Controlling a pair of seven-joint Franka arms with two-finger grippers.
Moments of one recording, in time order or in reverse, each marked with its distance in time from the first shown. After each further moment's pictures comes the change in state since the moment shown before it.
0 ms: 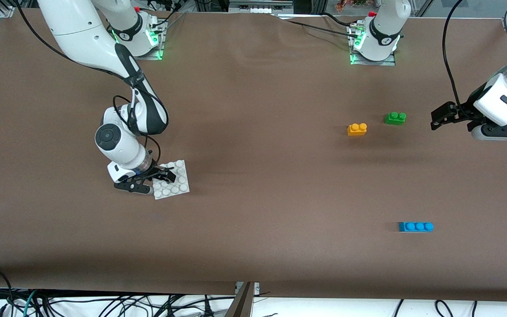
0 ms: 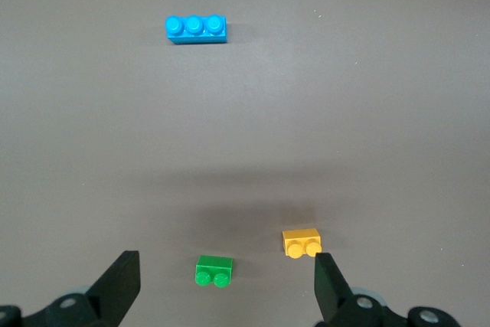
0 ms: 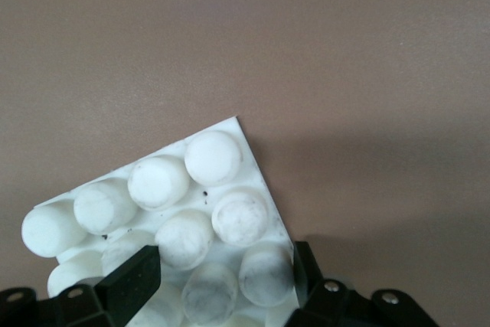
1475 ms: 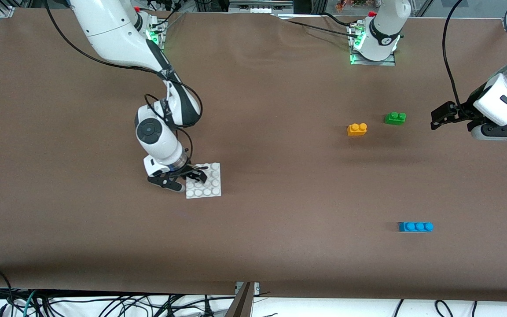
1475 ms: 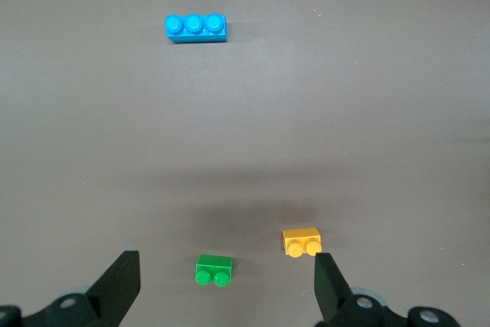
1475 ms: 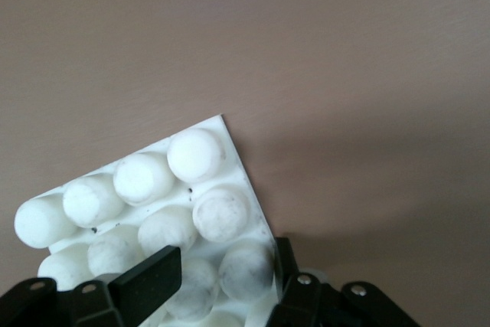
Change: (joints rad) left arm 0.000 0.000 0.000 0.000 0.000 -0.002 0.001; right arm 0.187 0.075 0.000 0.119 0.000 0.013 0.331
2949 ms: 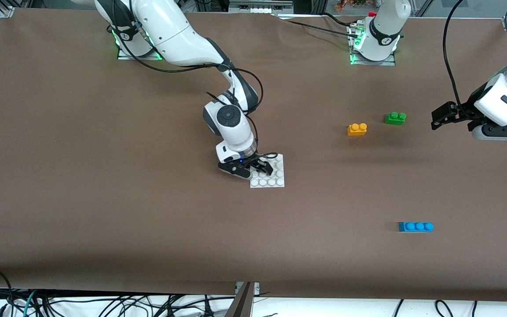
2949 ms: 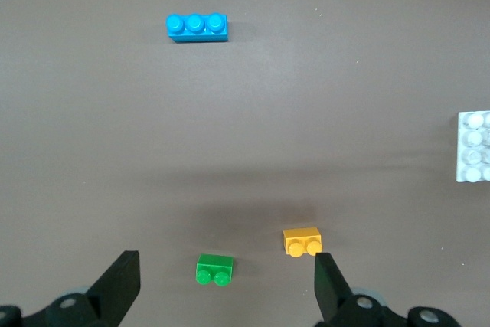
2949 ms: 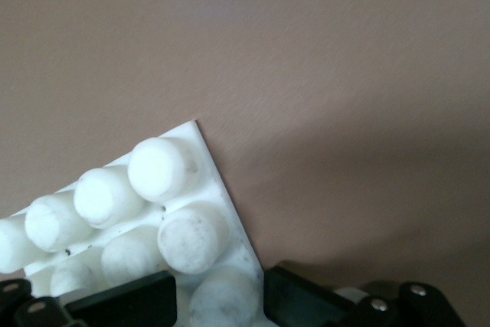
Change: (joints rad) left arm 0.000 0.000 0.003 0.000 0.000 -0.001 0.000; right arm 0.299 0.263 -0.022 0.362 0.000 0.013 0.400
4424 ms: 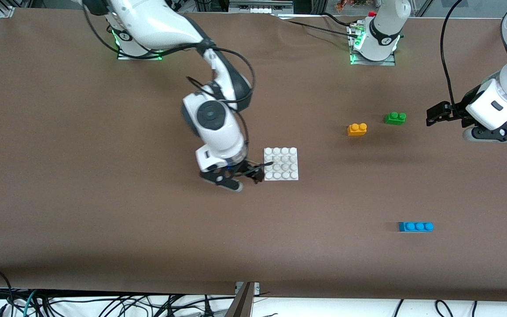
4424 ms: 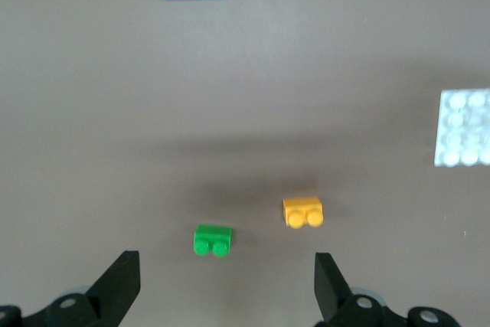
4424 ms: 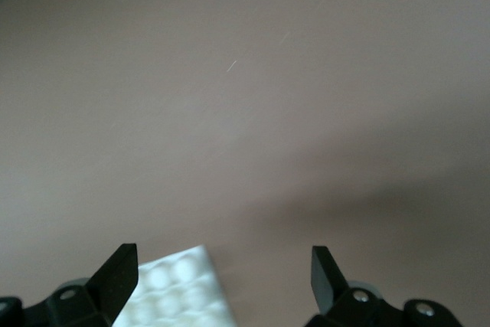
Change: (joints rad) left arm -0.001 0.025 -0.002 -0.009 -0.008 -0.097 0.004; right arm -0.163 -0.183 -0.022 0.221 -0.001 -0.506 -0.231
